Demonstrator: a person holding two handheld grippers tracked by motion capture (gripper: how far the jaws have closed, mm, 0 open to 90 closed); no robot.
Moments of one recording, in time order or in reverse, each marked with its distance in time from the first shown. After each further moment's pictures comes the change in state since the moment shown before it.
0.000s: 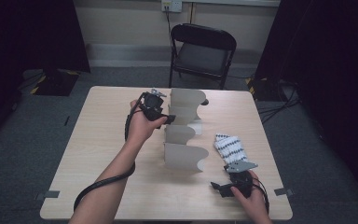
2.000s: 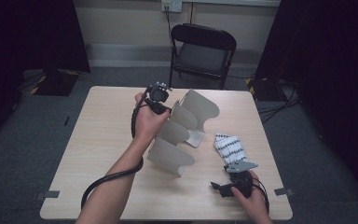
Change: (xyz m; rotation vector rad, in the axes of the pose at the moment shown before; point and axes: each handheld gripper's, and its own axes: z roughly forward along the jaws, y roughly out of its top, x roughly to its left) left arm -0.019 0.027 -0.011 0.074 0.084 -0.038; right arm 0.000 0.000 0.000 -0.002 0.003 0.001
